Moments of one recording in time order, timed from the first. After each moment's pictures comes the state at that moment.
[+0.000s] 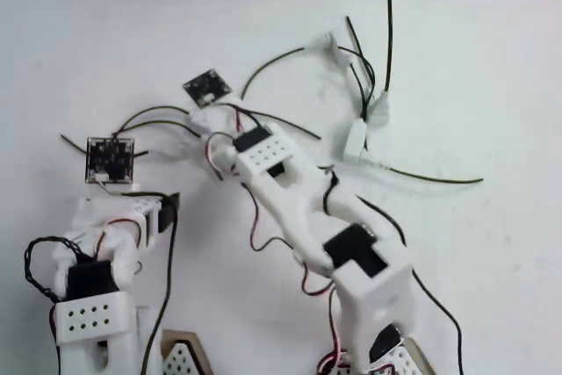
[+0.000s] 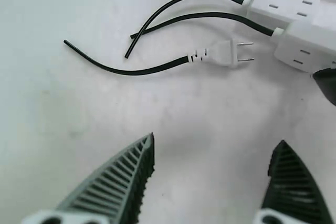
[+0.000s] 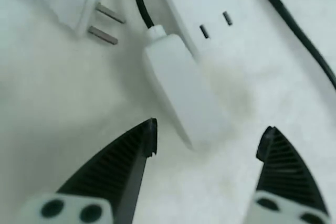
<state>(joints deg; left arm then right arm) -17.1 -74.7 82.4 49.0 -12.1 -38.4 22.3 6.2 46.4 2.1</state>
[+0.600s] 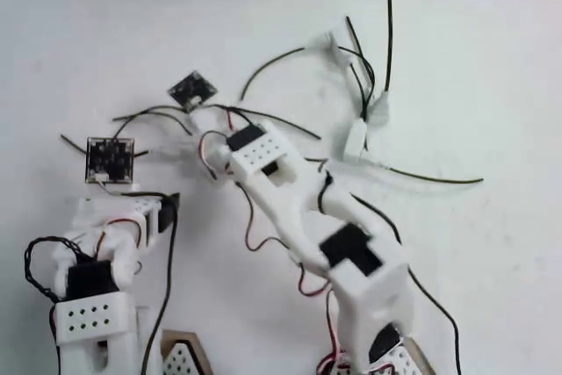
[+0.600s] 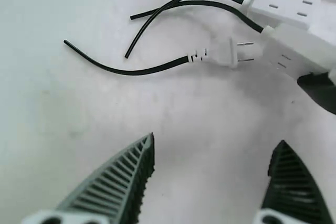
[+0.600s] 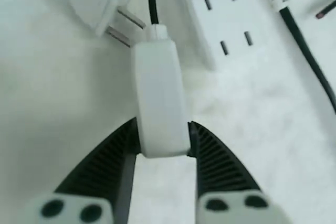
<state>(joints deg) -17.1 -74.7 82.4 49.0 -12.1 -39.4 20.2 5.6 47.6 9.2</state>
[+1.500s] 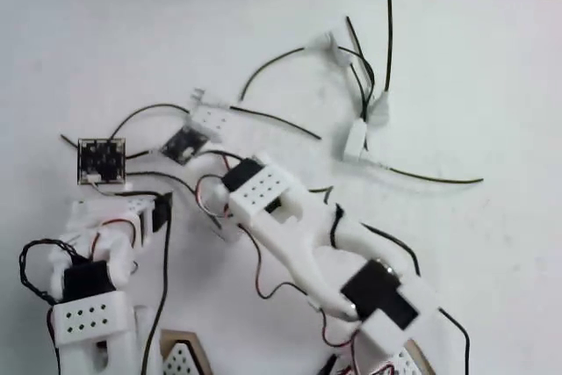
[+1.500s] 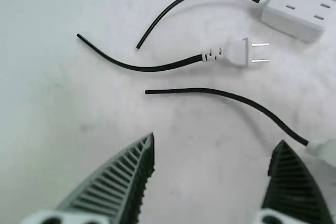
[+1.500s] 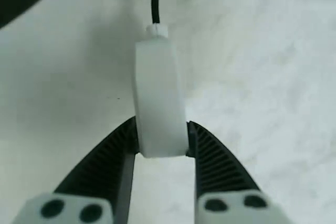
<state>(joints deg) -19.6 -74.7 82.4 49.0 -12.1 -45.9 6.4 22.2 61.8 10.6</state>
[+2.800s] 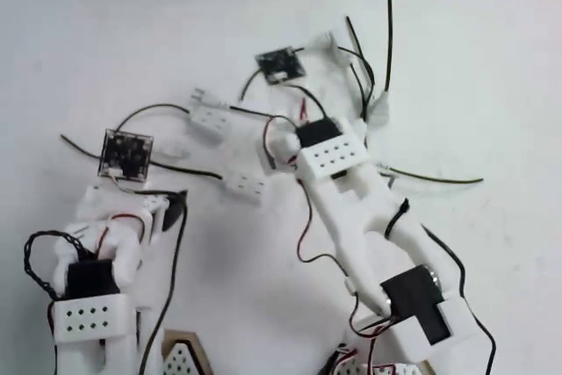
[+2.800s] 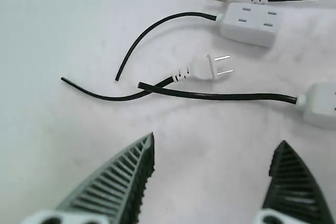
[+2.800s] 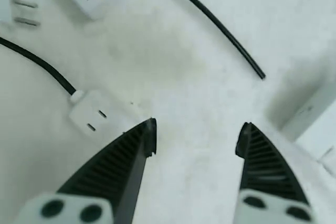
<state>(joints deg) -13.3 -74.8 77.8 51.2 -16.6 -27.1 -2.5 20.9 54.0 -0.3</state>
